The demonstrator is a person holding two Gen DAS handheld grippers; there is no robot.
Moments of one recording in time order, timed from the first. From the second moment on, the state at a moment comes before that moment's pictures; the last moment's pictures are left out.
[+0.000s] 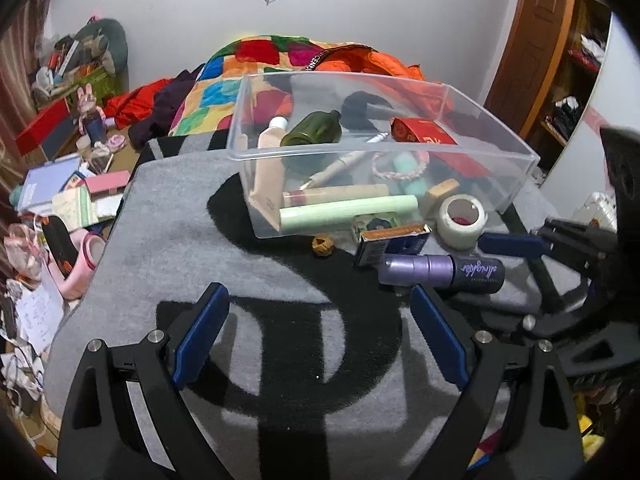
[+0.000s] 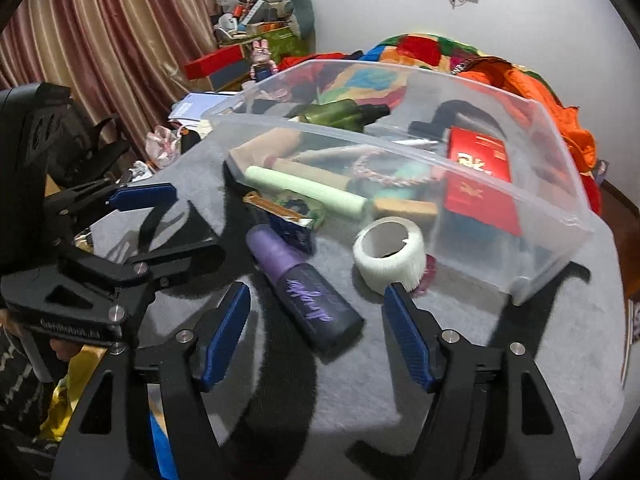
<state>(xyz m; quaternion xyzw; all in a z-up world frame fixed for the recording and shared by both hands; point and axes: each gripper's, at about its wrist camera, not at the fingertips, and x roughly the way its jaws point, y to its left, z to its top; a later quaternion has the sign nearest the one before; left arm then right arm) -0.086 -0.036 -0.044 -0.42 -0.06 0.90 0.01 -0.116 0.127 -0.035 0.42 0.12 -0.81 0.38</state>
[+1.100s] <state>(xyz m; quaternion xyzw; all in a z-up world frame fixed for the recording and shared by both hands) -0.135 0.009 -0.045 -0.42 -0.04 0.91 0.01 -0.102 0.177 -0.040 0.42 0.10 -0.83 0.36</state>
